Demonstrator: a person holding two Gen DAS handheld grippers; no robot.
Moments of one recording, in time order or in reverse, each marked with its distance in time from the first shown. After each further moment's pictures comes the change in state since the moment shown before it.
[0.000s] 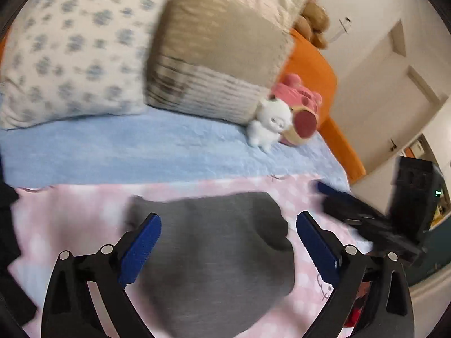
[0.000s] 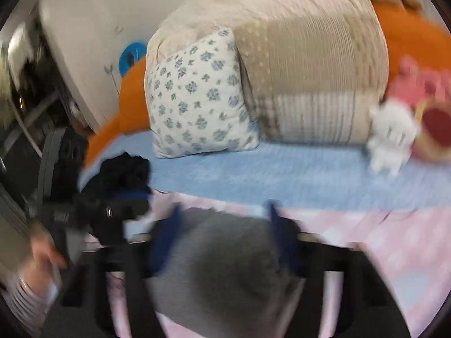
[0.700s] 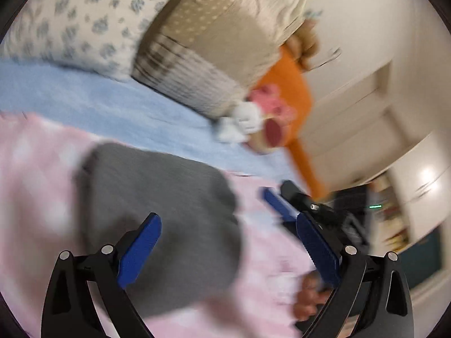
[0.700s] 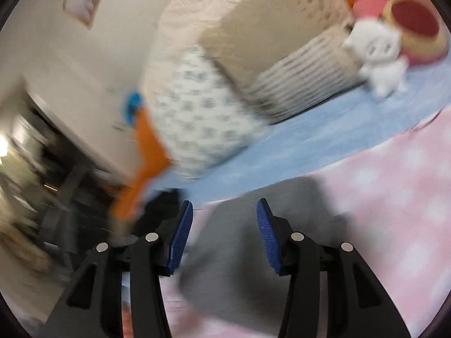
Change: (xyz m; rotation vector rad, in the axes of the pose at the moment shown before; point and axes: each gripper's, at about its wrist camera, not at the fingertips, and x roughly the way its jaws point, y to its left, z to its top) left arm -0.014 0.011 -0.064 -0.226 -0.100 -0.314; right arm -0.007 -0.050 -0.063 0.388 -0.119 0.296
